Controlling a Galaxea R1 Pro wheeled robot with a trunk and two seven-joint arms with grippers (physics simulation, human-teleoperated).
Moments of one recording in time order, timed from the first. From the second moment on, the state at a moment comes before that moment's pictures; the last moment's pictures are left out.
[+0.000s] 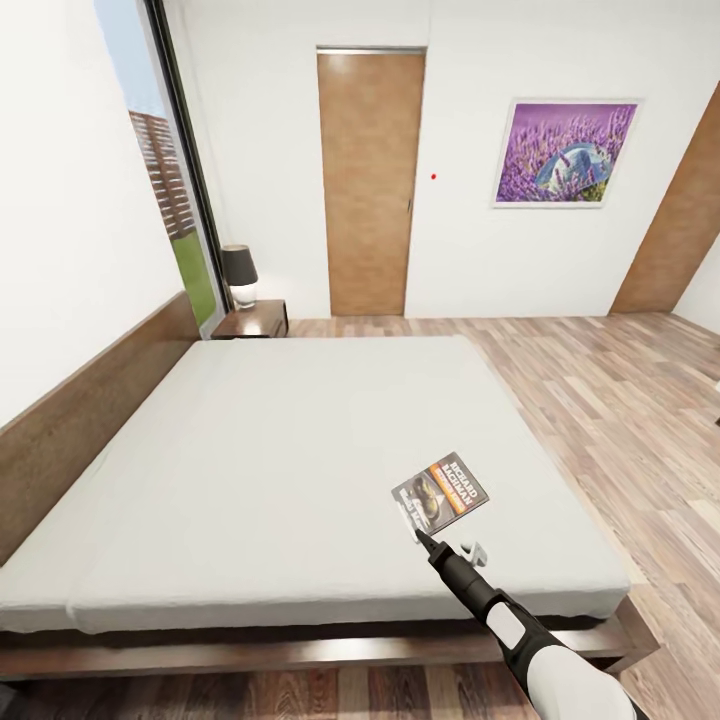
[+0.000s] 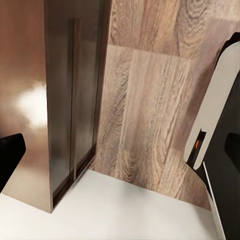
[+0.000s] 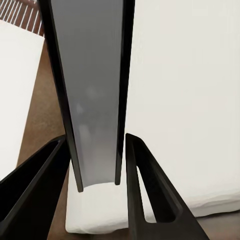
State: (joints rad) left arm -0.14 0.21 -0.43 -0.09 0.61 0.01 0.15; right arm -0.69 0.07 -0.87 -0.20 0.07 0.04 0.81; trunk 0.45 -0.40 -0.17
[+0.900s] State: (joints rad) left arm -0.14 0.20 -0.43 -0.09 0.61 0.01 0.15; right arm -0.69 0.07 -0.84 -0.20 0.07 0.04 0.81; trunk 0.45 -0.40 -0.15
